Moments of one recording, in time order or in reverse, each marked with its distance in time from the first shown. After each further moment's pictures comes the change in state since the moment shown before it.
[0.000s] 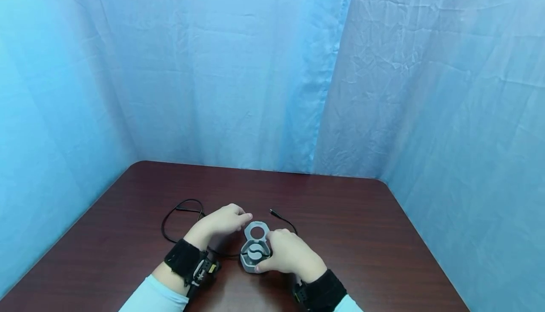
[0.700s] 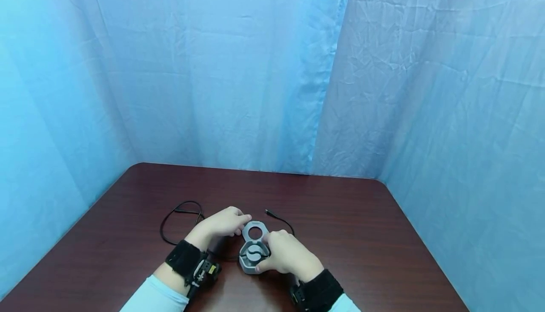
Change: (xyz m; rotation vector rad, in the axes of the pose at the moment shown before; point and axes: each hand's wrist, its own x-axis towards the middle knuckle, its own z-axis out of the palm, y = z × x) left_hand 0.006 -0.005 0.008 -0.120 -0.032 0.017; right_hand 0.007 0.006 0.006 0.012 -0.022 -0.050
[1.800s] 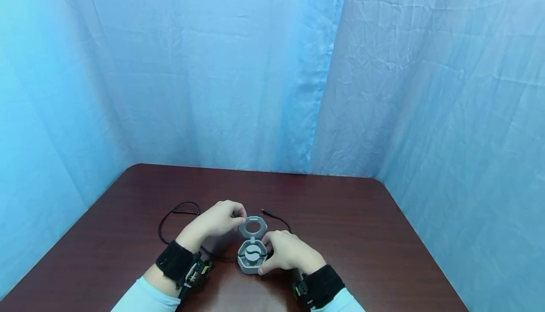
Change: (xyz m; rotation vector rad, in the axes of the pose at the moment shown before) left_hand -0.009 0.009 -0.008 0.217 0.088 0.186; right_hand -0.001 0.021 -0.005 0.171 -0.064 0.013
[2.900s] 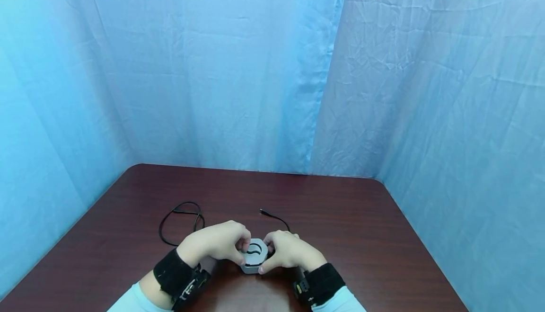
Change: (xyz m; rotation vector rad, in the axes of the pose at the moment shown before) left_hand -0.023 0.020 0.013 0.238 -0.257 0.147; right_hand 0.005 0.011 -0.001 -0.057 -0.003 -0.036
